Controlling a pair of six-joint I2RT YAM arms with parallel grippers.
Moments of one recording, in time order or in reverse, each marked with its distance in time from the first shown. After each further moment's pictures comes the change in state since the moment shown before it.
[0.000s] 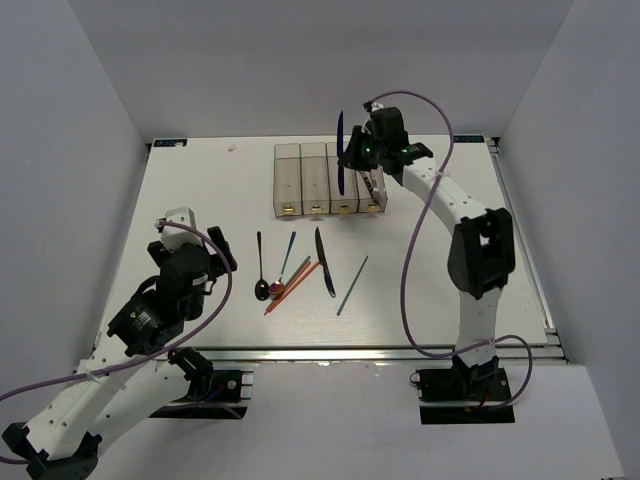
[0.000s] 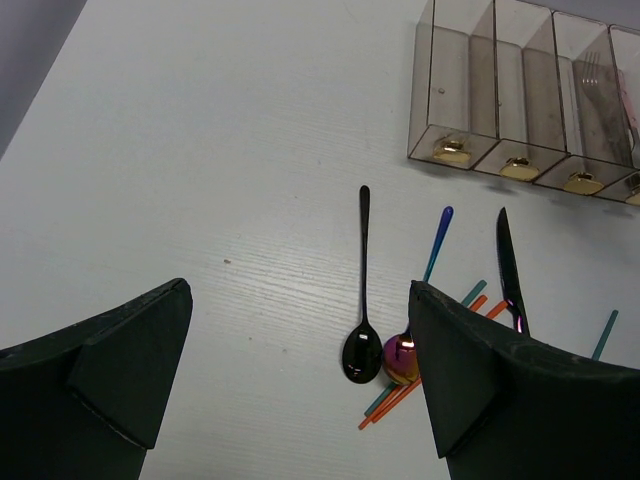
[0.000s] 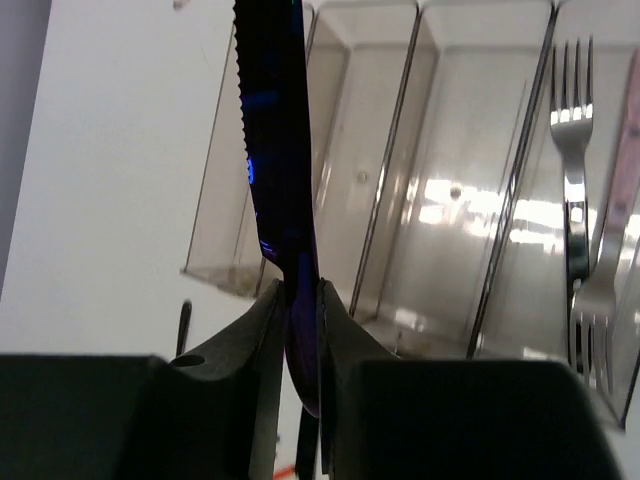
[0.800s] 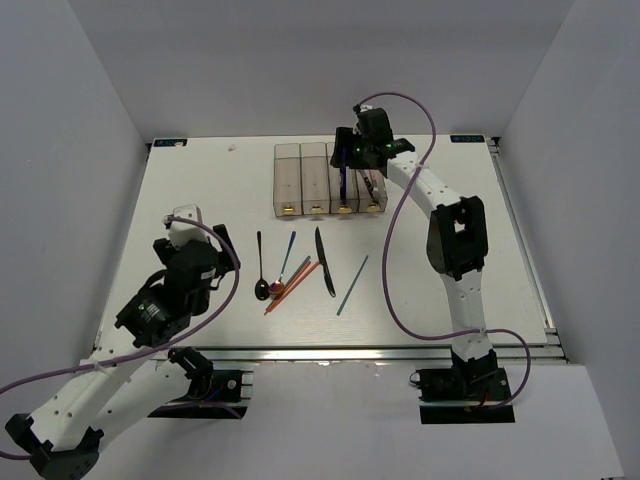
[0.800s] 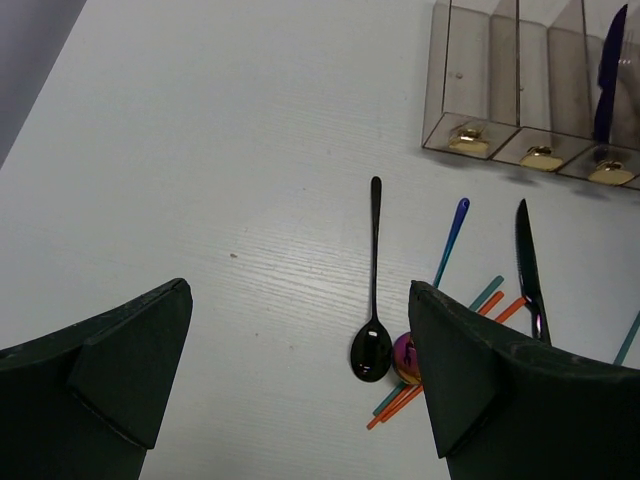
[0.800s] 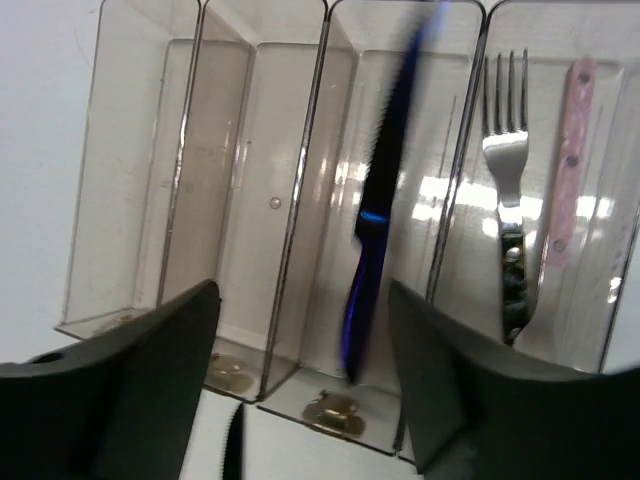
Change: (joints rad) left arm 0.000 0.037 -0.002 0.001 -0.003 0.000; right arm -0.002 0.282 0.290 -0.077 0.107 -0.095
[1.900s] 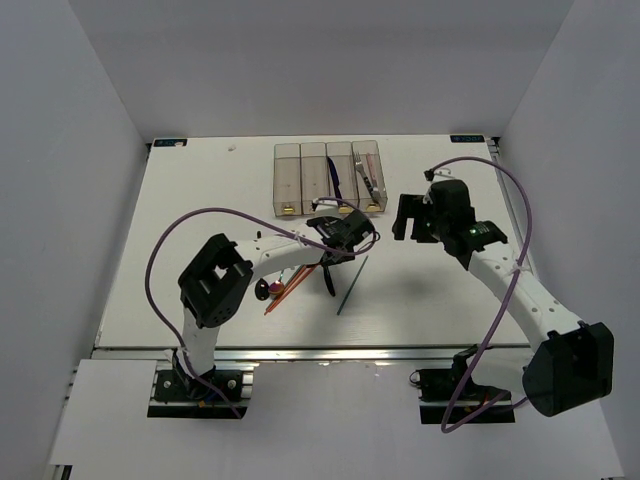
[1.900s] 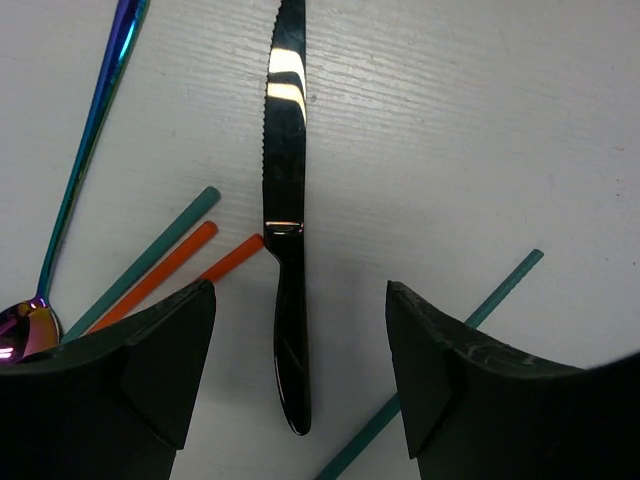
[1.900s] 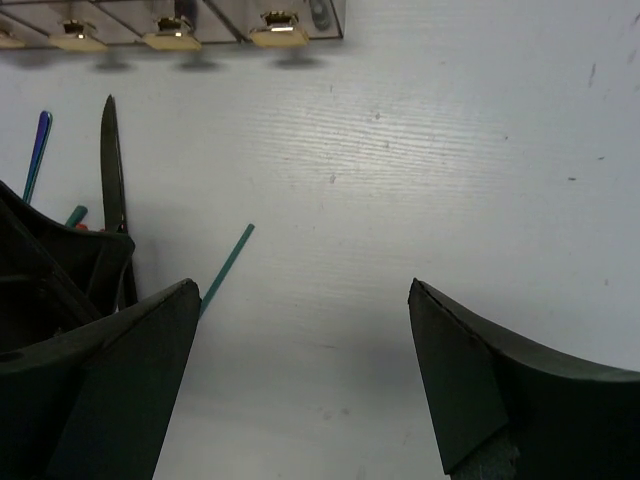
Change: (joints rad) left arm -0.235 1.313 0.623 -0.023 0.171 -0.528; right arm -0.076 -1.062 -1.088 -0.027 0.122 -0.066
